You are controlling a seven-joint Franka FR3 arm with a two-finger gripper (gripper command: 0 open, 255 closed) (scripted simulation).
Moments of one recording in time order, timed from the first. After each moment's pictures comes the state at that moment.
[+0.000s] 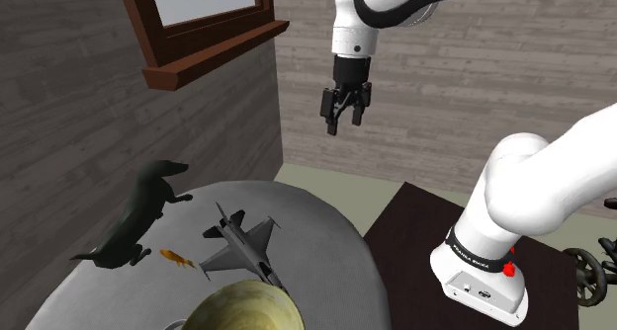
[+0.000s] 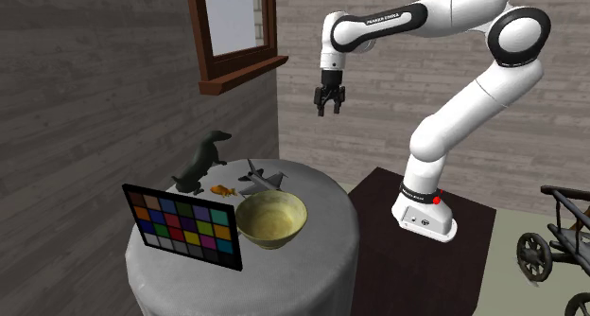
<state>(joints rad) 0.08 -0.59 0.06 -2.43 0.18 1.78 0.18</state>
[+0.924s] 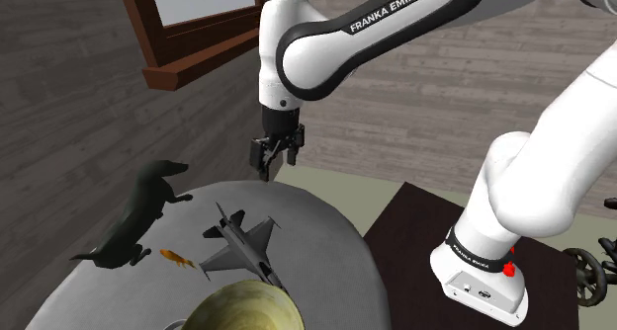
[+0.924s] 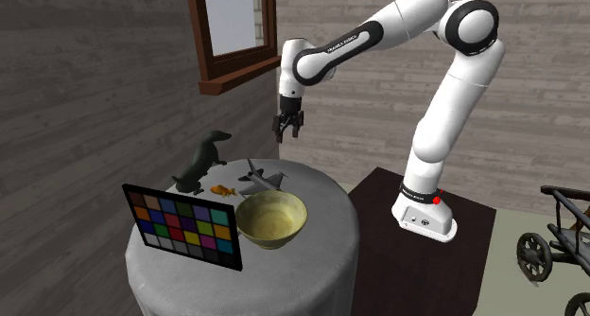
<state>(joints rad) 0.20 -0.23 0.25 -2.33 0.23 2.16 0.26</state>
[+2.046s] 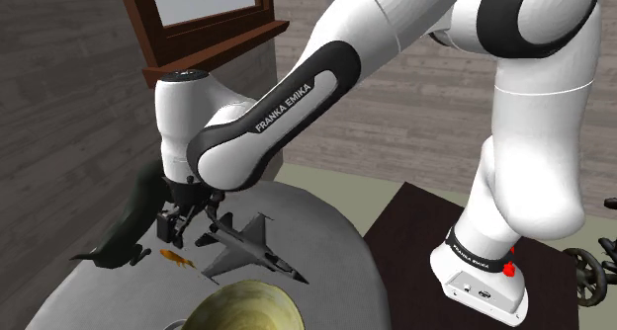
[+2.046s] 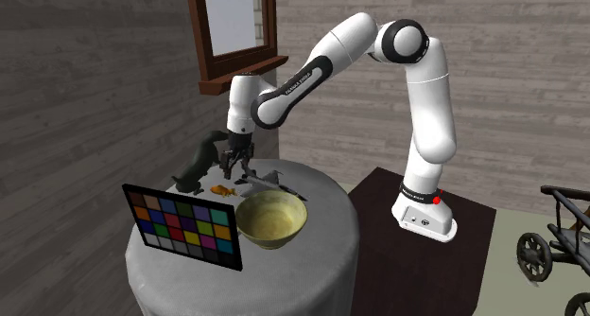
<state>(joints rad) 0.36 0.31 0.36 -1.95 -0.02 2.42 0.46</state>
